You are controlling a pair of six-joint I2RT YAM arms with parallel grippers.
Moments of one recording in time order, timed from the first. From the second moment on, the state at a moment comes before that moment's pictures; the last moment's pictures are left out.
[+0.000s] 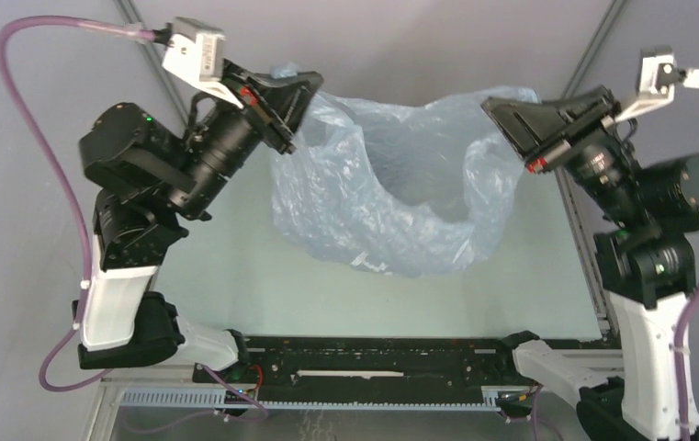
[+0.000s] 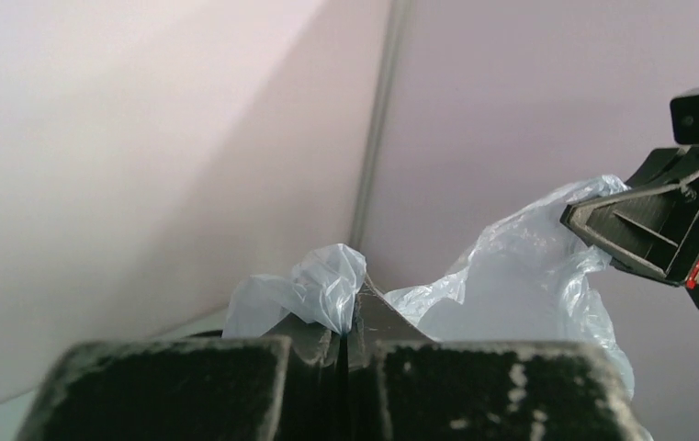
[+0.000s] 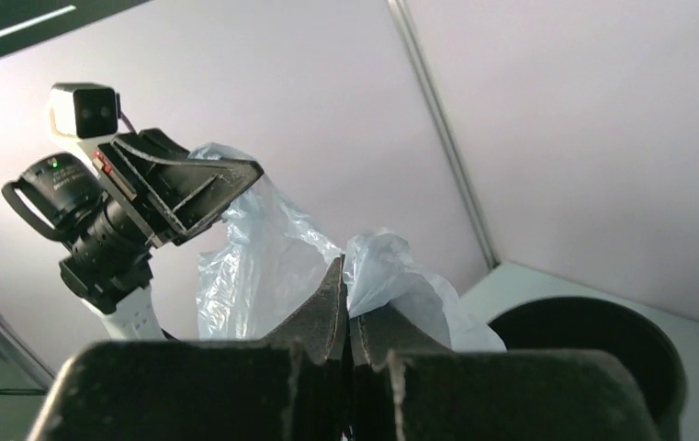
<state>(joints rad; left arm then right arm) -1.10 1.37 2.32 -0.62 -0.36 -0.06 0.29 0.96 1.70 -0.25 -0.48 0.71</state>
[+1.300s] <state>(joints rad) -0.58 1.51 2.16 -0.52 -0.02 -0.36 0.09 1.27 1.75 -0.60 -0.49 0.68</state>
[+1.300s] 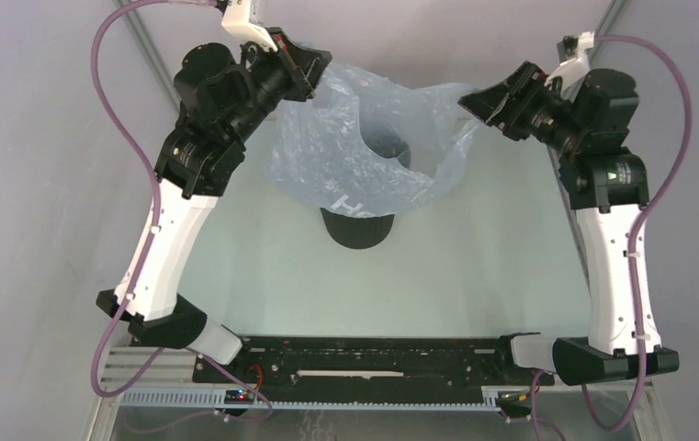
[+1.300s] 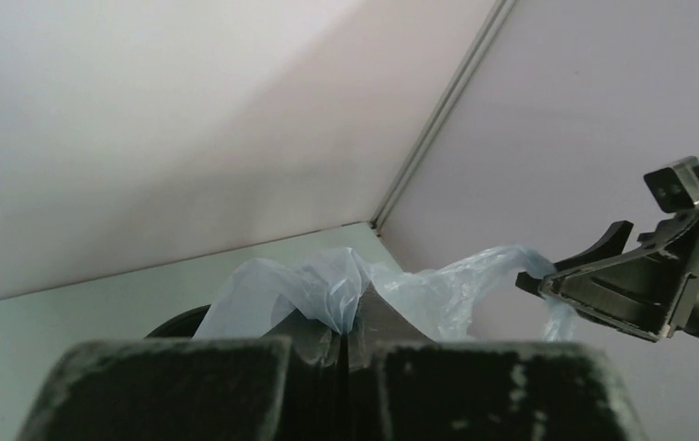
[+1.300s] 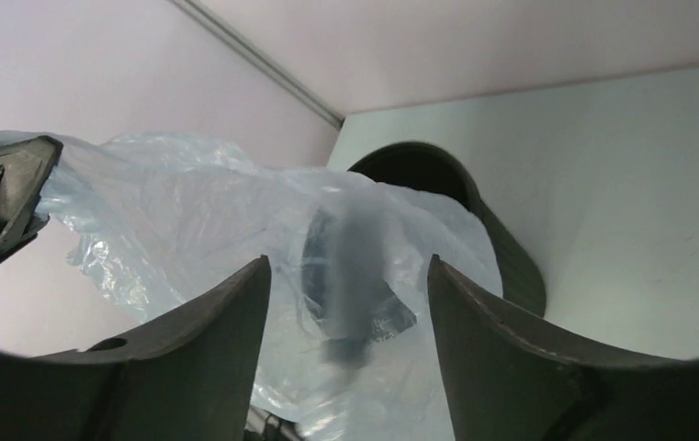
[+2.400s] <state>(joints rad) -0.51 1.62 2.29 -0.35 0.35 -0.75 0.63 1.74 2.03 -0.67 -0.09 0.34</state>
